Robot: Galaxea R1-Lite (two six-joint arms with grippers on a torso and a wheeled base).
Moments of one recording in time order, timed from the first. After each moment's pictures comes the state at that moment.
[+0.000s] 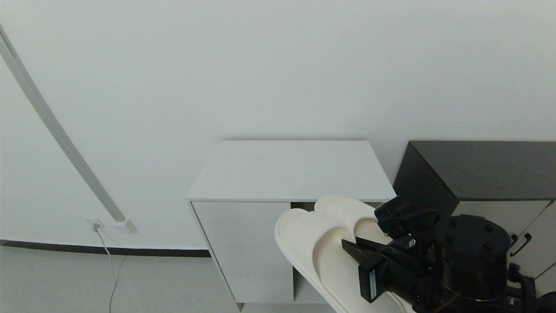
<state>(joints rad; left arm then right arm) 0.00 0.00 0.00 0.00 -0.08 0.00 0.88 1.68 -0.48 -0.93 -0.26 0.14</state>
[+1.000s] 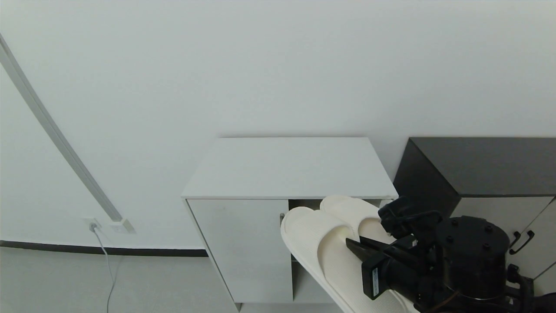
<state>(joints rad) 0.00 0.00 0.00 0.00 -0.08 0.01 0.88 1.69 -0.45 -0.96 -0.26 0.14</state>
